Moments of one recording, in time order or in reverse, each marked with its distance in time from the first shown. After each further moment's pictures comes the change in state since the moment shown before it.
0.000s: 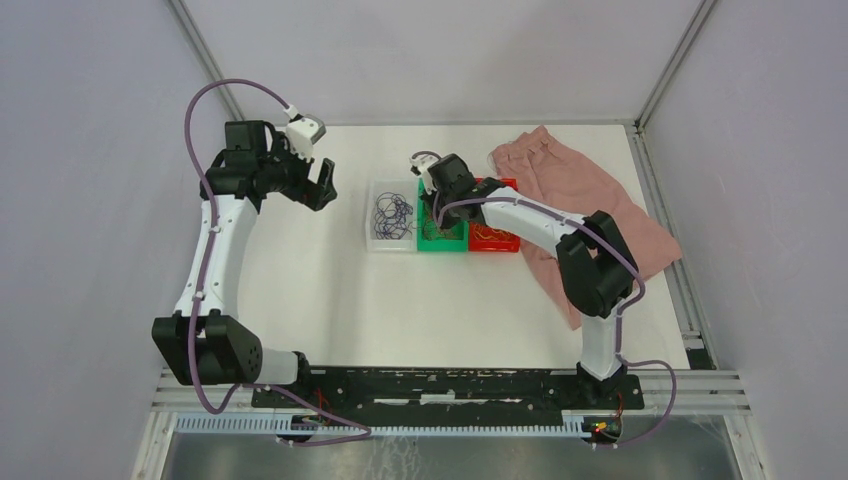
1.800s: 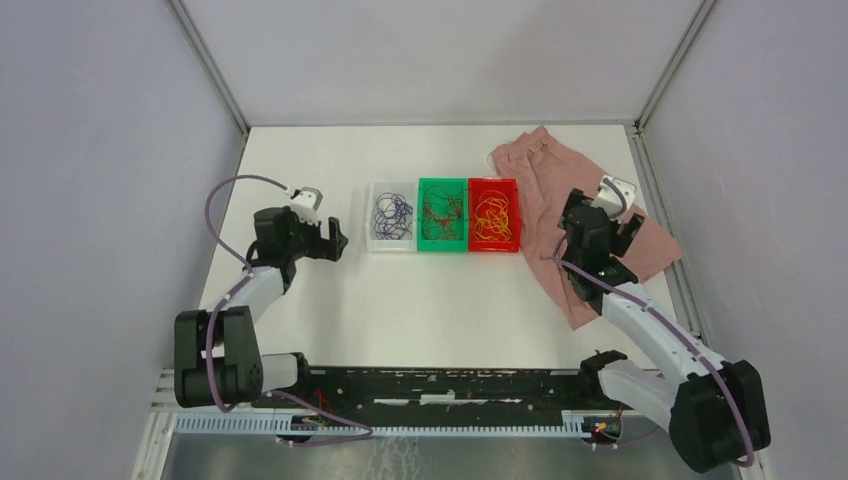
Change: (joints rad) left arm 0.056 -0.118 -0.831 0.870 -0.031 -0.291; right arm -0.307 -0.934 -0.866 0.503 0.824 0.164
